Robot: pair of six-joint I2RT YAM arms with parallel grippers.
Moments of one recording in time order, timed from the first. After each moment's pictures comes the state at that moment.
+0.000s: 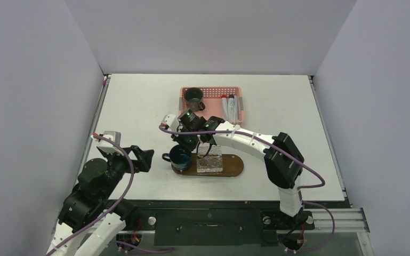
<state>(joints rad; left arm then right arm) -0.51 0.31 0.77 -0.70 -0.20 -0.38 0.94 1.94 1.57 -0.54 -0.17 -0.21</state>
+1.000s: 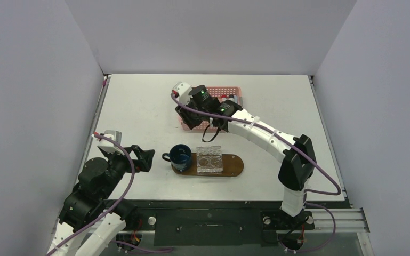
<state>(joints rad) -0.50 0.32 0.77 -0.69 -0.17 -0.38 0.87 1.84 1.68 -0.53 -0.03 -0.10</state>
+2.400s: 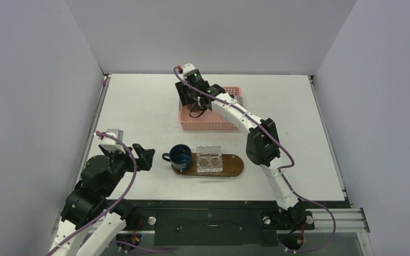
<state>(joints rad) -0.47 0.35 0.77 -0.69 -0.17 -0.38 0.70 2.36 2.26 -0.53 0.11 0.11</state>
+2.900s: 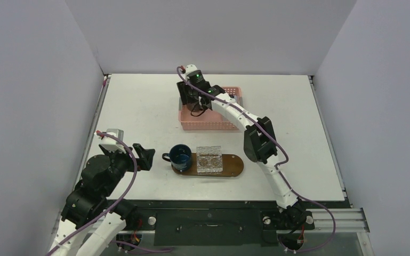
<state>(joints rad) -0.47 0.35 0.77 -0.69 -0.17 -0.37 0.67 2.45 2.30 -0.46 0.06 0.14</state>
